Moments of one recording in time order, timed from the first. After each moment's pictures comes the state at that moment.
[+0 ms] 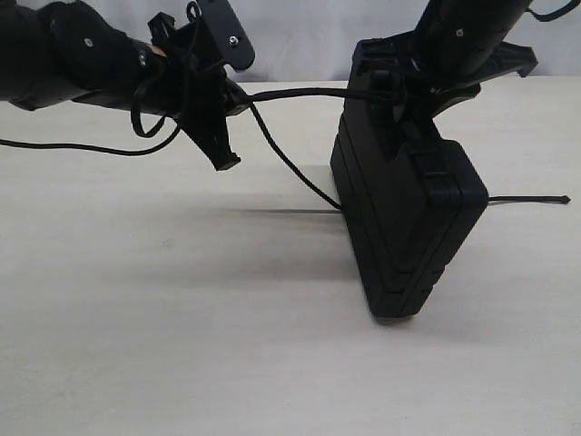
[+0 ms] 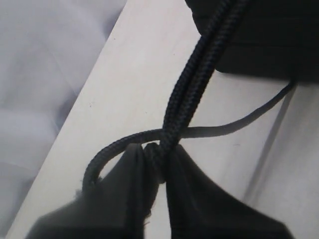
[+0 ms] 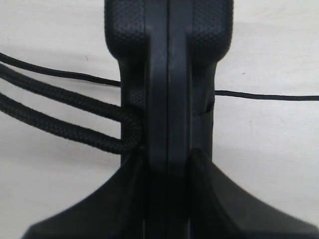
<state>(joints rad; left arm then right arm) -0.49 1.75 -1.14 -0.55 0.16 1.26 0.33 1.76 -1.61 0.00 1.17 0.28</state>
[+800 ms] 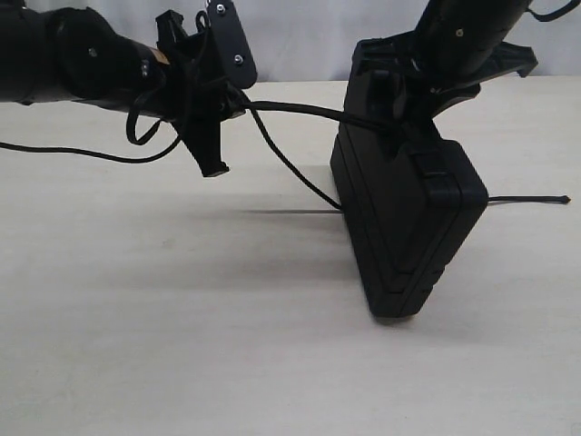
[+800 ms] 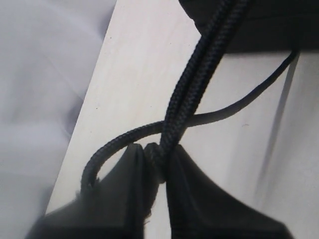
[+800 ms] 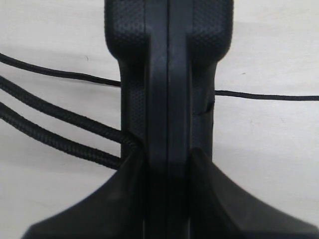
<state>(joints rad) -0.50 1.75 -1.14 -0.37 0.18 1.23 0.33 1.76 -1.61 0.00 1.17 0.28</state>
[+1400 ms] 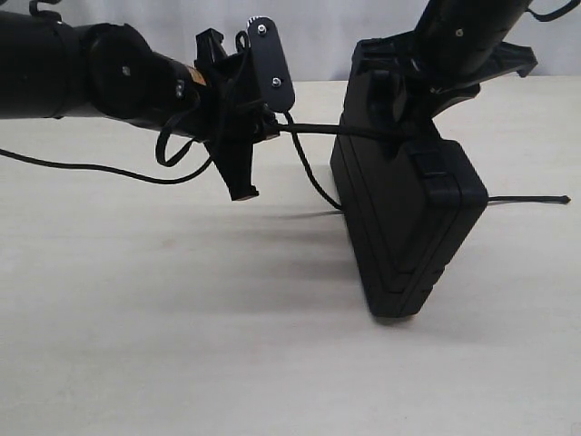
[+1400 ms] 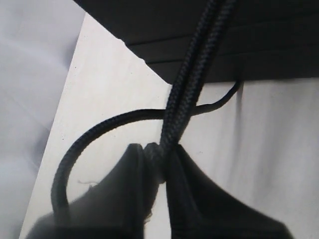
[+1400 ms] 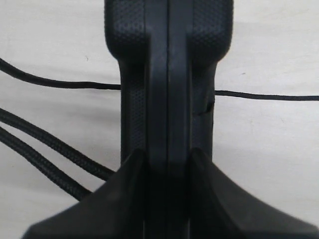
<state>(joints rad) -0.60 1.75 -1.14 -0.37 0.20 1.21 0.33 1.76 -1.61 0.00 1.17 0.28</state>
